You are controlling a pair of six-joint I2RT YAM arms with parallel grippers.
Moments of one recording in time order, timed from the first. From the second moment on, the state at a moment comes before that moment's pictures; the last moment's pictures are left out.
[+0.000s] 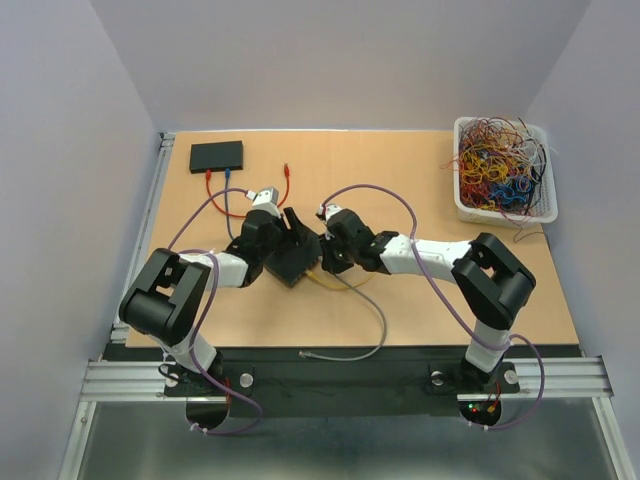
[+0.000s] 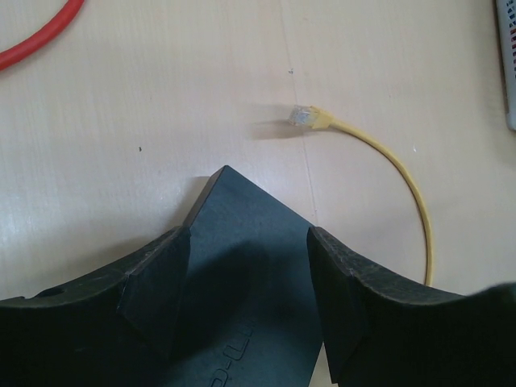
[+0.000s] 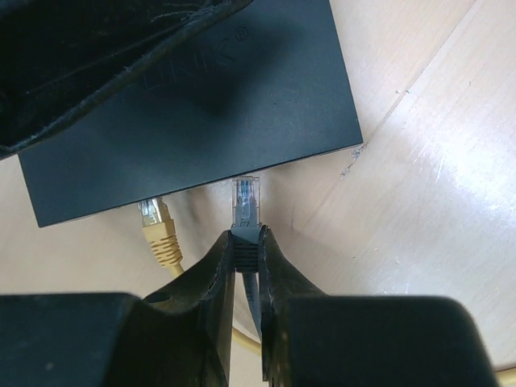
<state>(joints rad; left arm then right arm) -0.44 1.59 0.58 0.57 0.05 -0.59 0.83 1.79 1.08 -0.10 -0.03 0.34</state>
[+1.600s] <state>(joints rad) -0.42 1.68 0.61 0.60 0.11 -0.46 0.85 1.86 1.16 -0.15 0.00 0.07</state>
